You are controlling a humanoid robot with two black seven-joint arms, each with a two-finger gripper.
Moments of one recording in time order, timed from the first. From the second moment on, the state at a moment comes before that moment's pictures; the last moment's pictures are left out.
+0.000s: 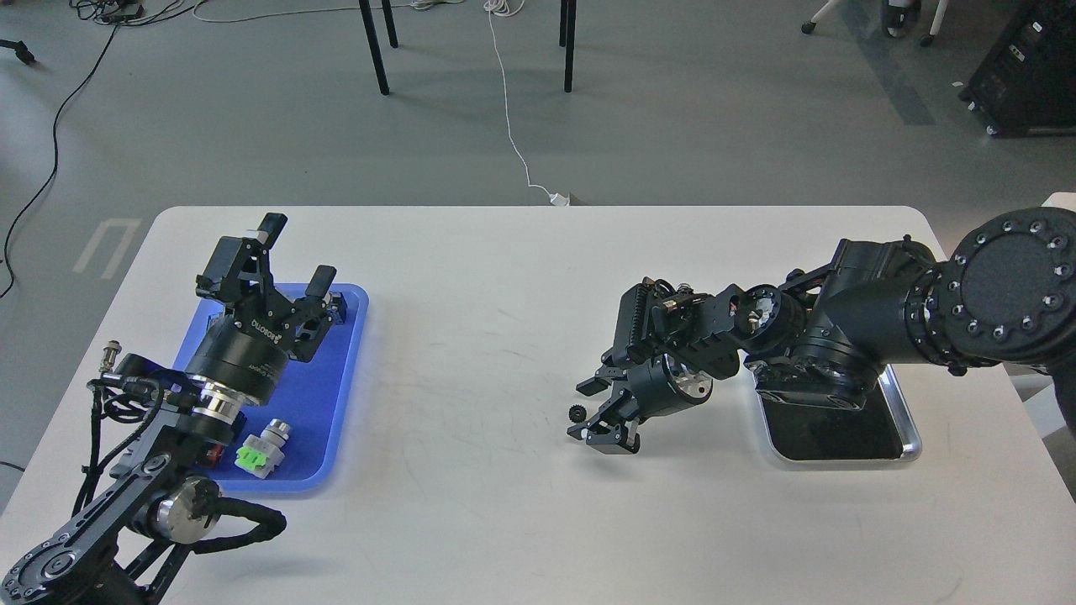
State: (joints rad) left arm -0.07 0.30 -1.18 -1.30 0.77 -0.20 -0.49; right arm 1.45 0.00 -1.02 0.96 -1.27 -0.22 0.49
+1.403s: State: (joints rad) left arm -0.07 0.30 -1.18 -1.30 0.77 -0.20 -0.49; right arm 1.43 0.00 -1.02 0.94 -1.26 -0.24 0.49
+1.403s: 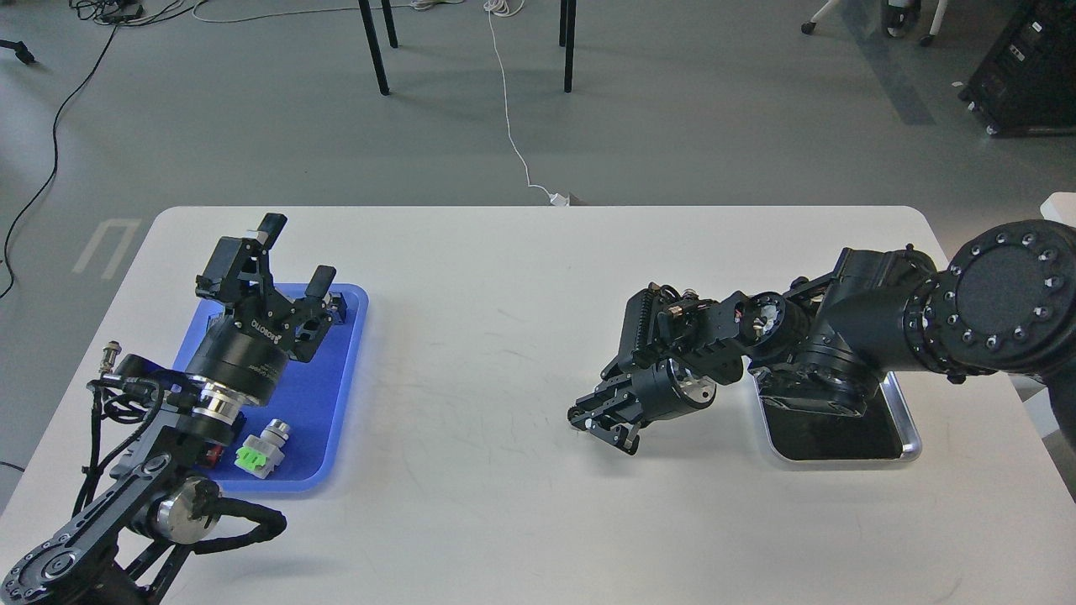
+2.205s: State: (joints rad) left arm -0.07 0.30 -1.18 -1.31 0.77 -0.20 -0.49; right arm 1.59 -0.31 -1.08 0.96 -1.32 -0.27 0.49
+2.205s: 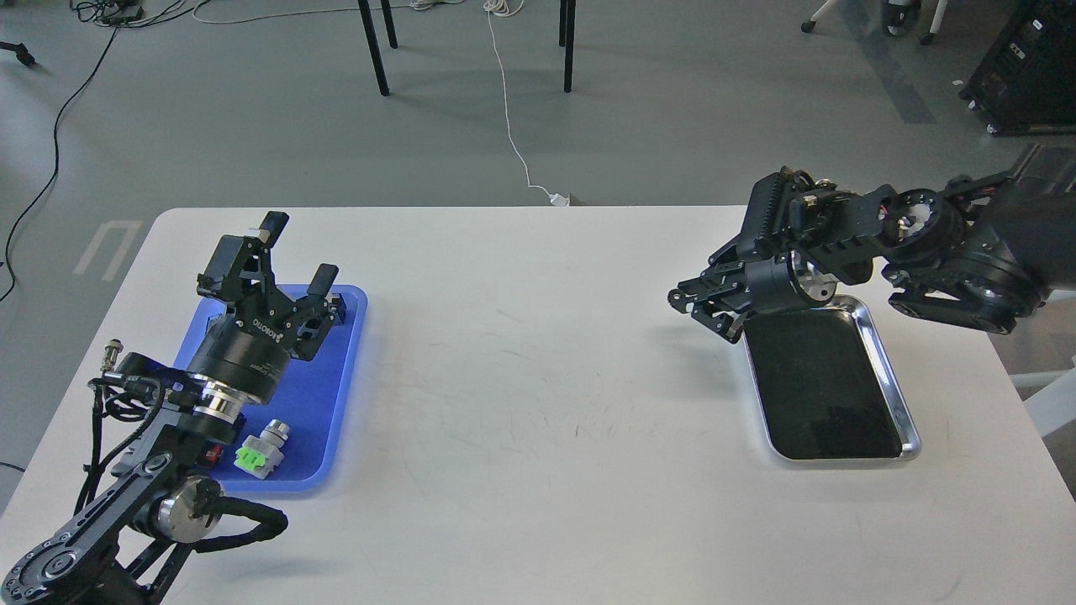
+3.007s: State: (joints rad) left arm -0.07 0.27 -1.18 -1.33 0.77 -0.20 -0.49; right arm 1.40 -0.49 -1.16 0.82 -1.34 -0.28 0.49
